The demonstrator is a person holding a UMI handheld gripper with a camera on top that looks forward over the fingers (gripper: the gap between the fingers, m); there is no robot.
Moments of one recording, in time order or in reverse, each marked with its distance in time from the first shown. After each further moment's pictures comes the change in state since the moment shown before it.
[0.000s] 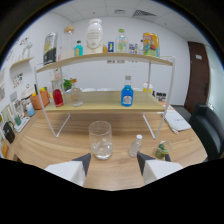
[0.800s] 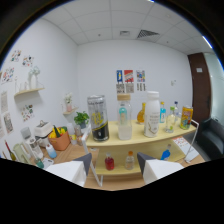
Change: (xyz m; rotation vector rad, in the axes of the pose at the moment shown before) arm -0.186 -0.233 -0.063 0.257 -0.050 0.053
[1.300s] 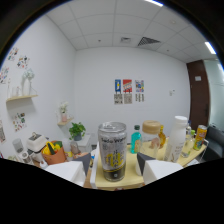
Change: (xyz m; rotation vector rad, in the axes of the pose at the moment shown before) arm -0.046 -0.076 0.096 0.100 0.065 -0.022
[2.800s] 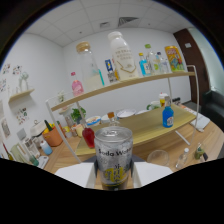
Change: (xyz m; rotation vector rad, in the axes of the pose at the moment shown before) arm 0.101 0.220 -0.050 -0.153 -0.078 0.229
